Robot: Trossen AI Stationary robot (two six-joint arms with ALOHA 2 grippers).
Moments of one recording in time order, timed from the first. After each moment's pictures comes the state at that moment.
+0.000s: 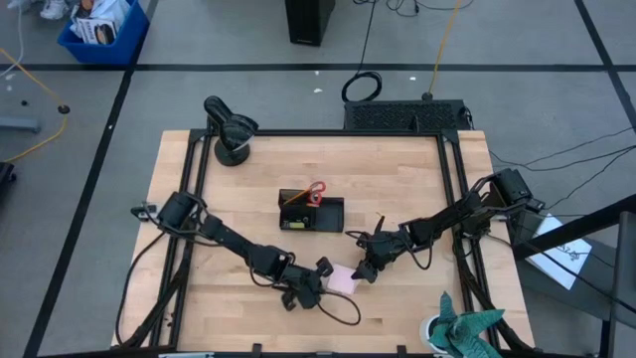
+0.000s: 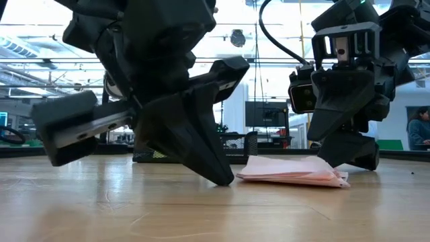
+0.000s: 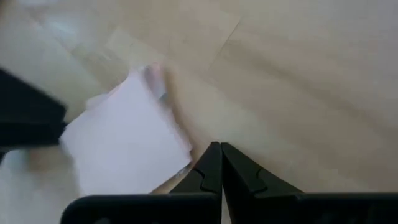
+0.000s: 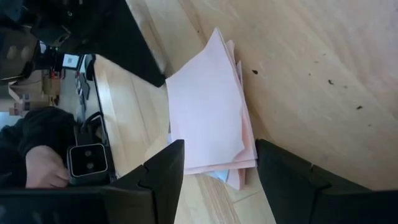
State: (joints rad) left arm -0.43 2.04 1.15 0.03 -0.01 0.61; right arm 0.28 1.69 0.52 0.47 -0.18 1.11
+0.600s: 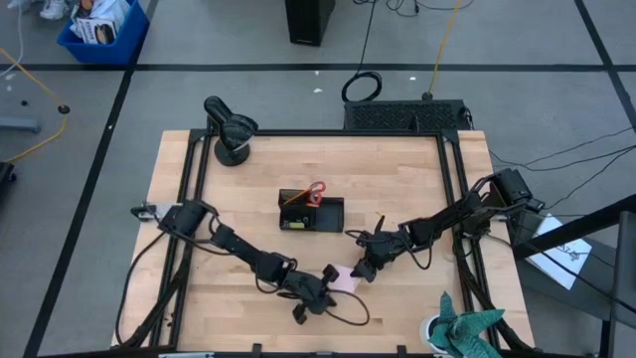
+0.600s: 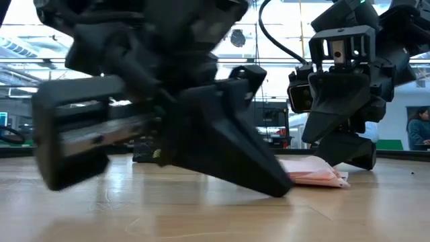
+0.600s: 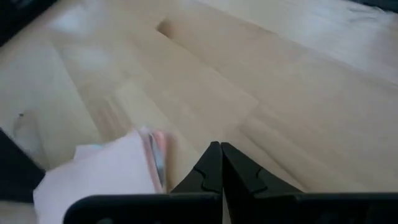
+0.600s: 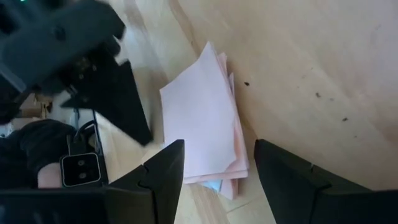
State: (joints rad) left arm -0.43 2.16 1.16 0.34 0.02 0.42; right arm 0.28 1.69 0.52 0.45 -0.13 1.10
